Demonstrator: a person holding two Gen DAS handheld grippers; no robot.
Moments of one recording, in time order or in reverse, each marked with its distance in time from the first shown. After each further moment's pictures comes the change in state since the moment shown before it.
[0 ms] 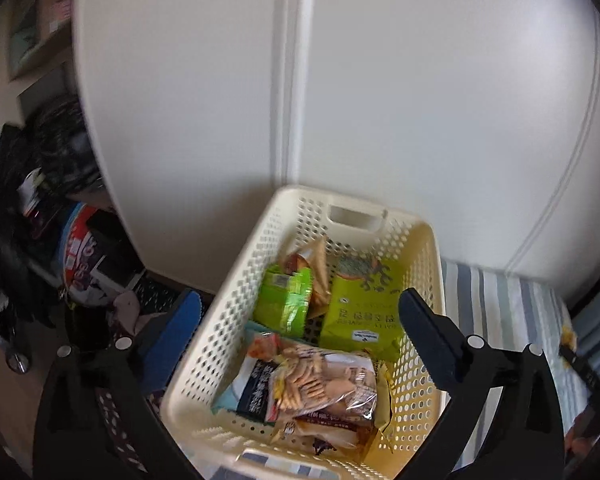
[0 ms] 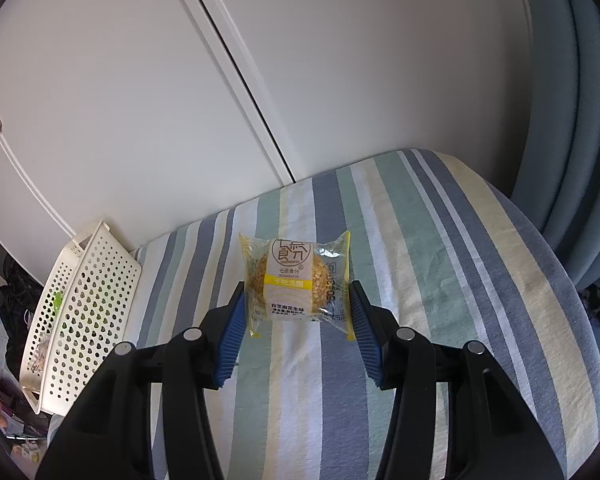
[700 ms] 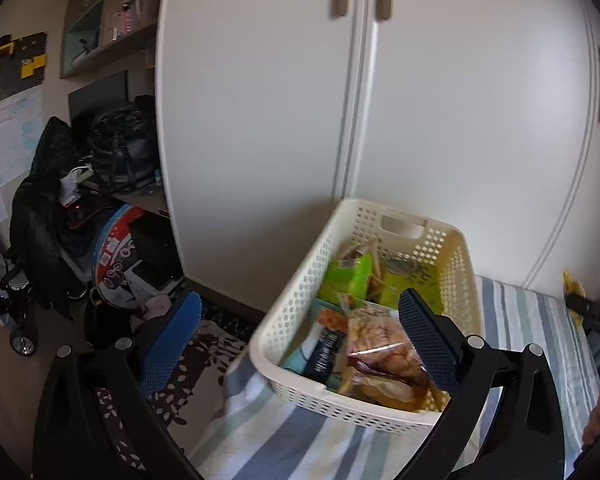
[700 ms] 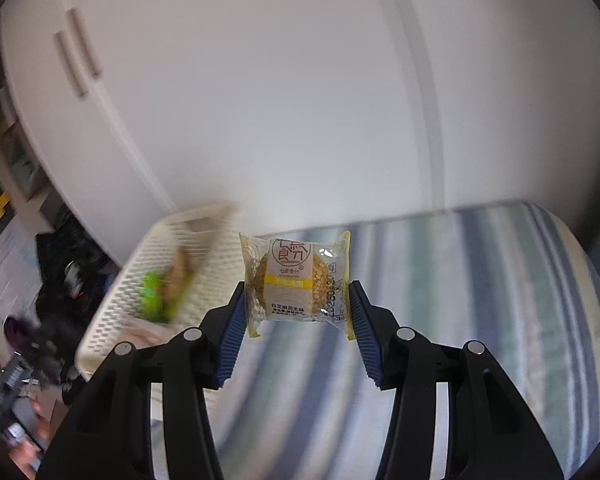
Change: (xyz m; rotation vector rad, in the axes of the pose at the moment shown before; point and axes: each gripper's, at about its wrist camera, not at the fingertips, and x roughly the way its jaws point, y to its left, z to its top) left arm -0.046 0.047 -0.058 -0.063 -0.169 0.099; right arm -0.019 0.146 0.009 -0.212 0.010 0.218
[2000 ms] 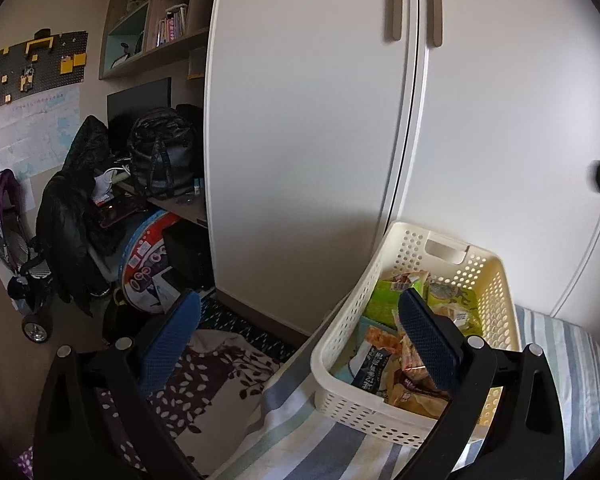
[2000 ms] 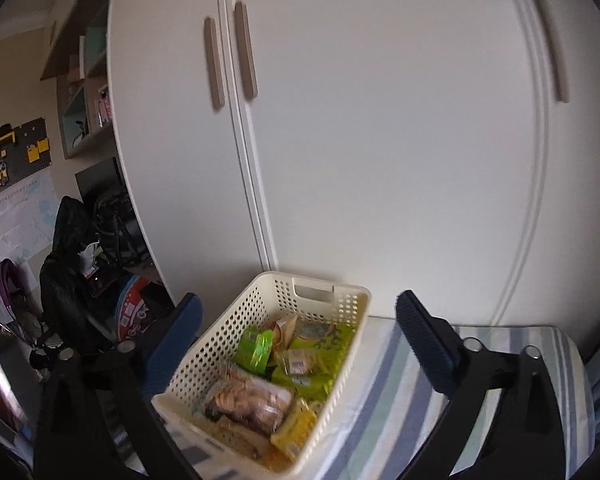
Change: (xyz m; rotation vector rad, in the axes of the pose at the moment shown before) left arm 0.001 0.030 -0.006 -0.057 -0.074 0.109; right arm -0.056 0.161 0.015 -0.282 -0.209 0.032
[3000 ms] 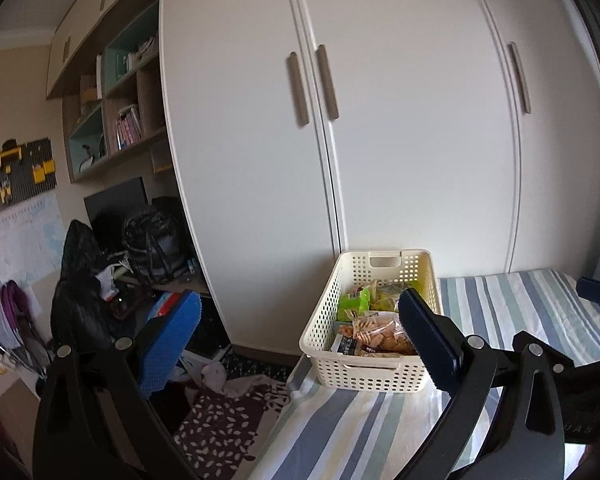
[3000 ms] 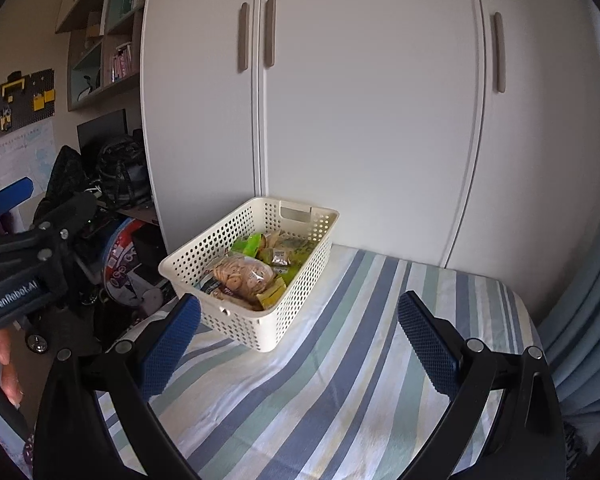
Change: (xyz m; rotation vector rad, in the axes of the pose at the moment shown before) left arm -0.170 -0.024 0.004 0.305 -0.190 -0.079; right arm -0.120 0.004 -0.091 -0.119 0.065 -0.069
